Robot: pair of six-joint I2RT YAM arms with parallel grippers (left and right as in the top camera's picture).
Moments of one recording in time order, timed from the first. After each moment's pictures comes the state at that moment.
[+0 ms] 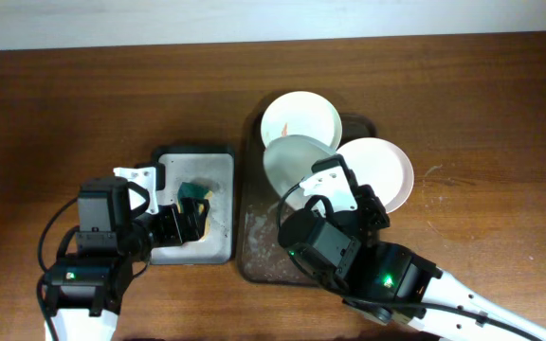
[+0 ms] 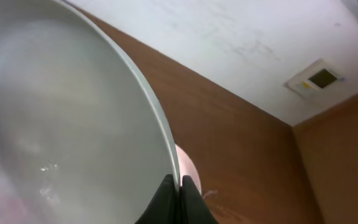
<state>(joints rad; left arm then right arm) -0.04 0.92 0.86 -0.81 0.33 -0.23 1.00 1.18 1.05 -0.75 1.03 0.20</state>
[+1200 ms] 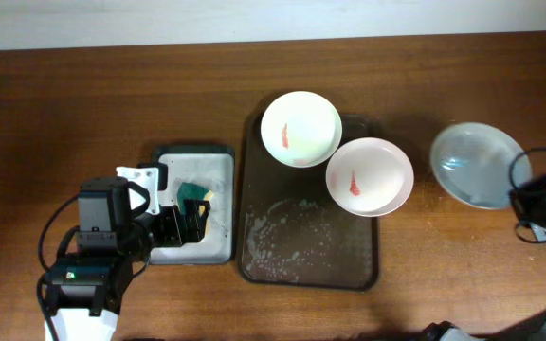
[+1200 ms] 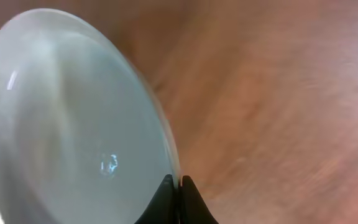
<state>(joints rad) -0.04 0.92 0.86 -0.81 0.33 -0.18 -0.77 1.40 1.06 -0.84 -0.28 0.47</state>
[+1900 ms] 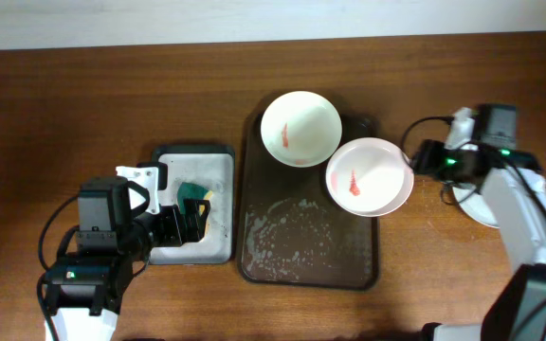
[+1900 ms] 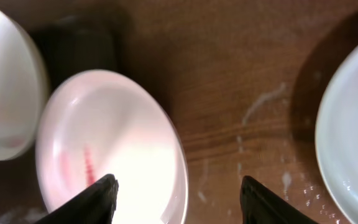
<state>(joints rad) -0.04 0.92 0.86 -0.80 0.33 -0.18 -0.21 1.56 1.06 -0.62 -0.22 0.13</state>
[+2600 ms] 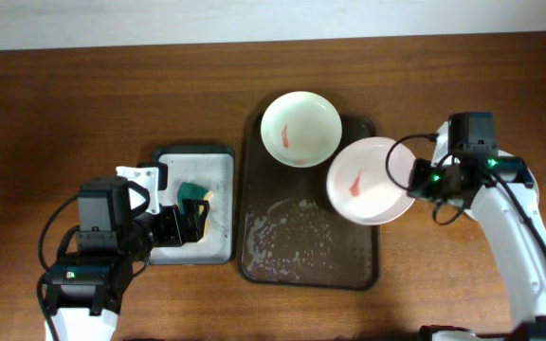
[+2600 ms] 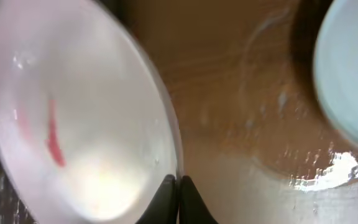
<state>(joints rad) -0.04 0.92 0.86 -0.80 0.33 -0.18 -0.07 1.40 1.07 -0.92 -0.10 0.18</state>
